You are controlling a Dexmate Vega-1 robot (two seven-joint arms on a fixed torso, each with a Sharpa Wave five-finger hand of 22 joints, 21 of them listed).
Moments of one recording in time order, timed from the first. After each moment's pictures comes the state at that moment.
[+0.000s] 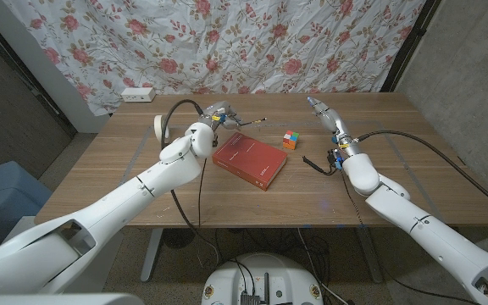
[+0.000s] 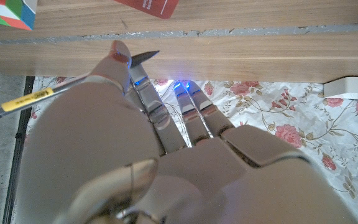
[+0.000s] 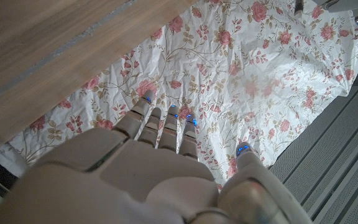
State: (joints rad) left arm 0.63 0.60 0.73 -1.85 0.41 0.63 0.10; left_hand 1.12 0.01 0.33 -0.16 0.17 1.21 -0.13 0.21 0.18 1.23 -0.20 0.19 0.18 0.55 -0.05 0.18 0.17 0.42 -0.05 0.19 0.17; right arm -0.91 -0.63 -0.47 -1.55 -0.03 0.29 -0.37; right_hand 0.07 0.10 0.34 0.00 0.22 0.24 -0.10 0.18 0.17 0.23 0.03 0.19 0.19 0.09 0.02 0.22 0.24 0.30 0.01 0.18 0.16
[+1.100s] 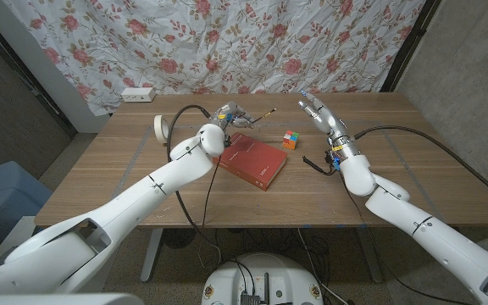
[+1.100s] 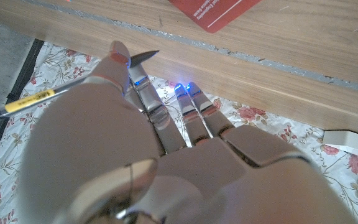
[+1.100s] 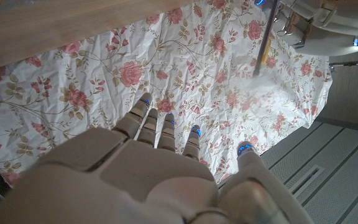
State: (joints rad) left arm 0.63 0.52 0.72 -1.83 0.18 0.65 0.24; left_hand 1.11 0.02 0.33 -0.16 0.18 1.21 -0.13 0.20 0.18 1.23 -0.20 0.19 0.18 0.53 -0.05 0.18 0.17 0.41 -0.05 0.19 0.16; right arm -0.93 -0.67 -0.50 -1.64 -0.29 0.21 -0.47; right_hand 0.06 0.09 0.34 -0.02 0.22 0.10 -0.22 0.17 0.17 0.14 0.08 0.19 0.19 0.06 0.08 0.21 0.25 0.26 0.06 0.19 0.17
